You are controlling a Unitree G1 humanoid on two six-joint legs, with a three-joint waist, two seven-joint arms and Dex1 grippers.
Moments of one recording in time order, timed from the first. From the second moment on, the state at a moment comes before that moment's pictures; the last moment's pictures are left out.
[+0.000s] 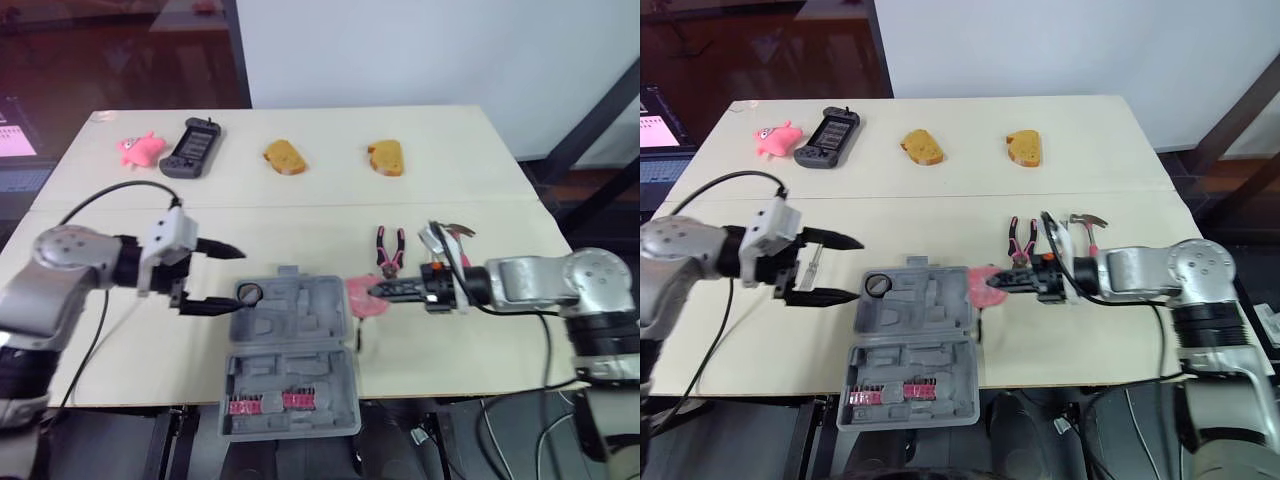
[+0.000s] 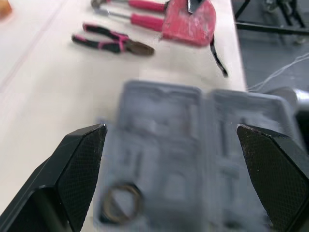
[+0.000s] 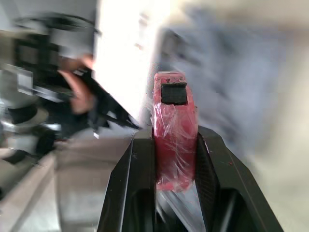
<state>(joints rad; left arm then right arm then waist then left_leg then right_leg) -0.31 0.98 0.09 -0.20 -0.51 0.47 -1.40 -0.55 -0.82 0.04 0.19 1.95 1.50 -0.15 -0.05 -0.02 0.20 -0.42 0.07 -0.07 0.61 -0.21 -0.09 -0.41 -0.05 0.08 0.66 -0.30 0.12</state>
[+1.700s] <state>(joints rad) -0.07 0.92 0.10 -0.30 -0.55 0.37 -1.31 -0.22 -1.09 0.34 -0.42 0.30 0.47 0.94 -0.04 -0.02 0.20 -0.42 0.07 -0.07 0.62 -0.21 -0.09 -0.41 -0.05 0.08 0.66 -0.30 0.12</state>
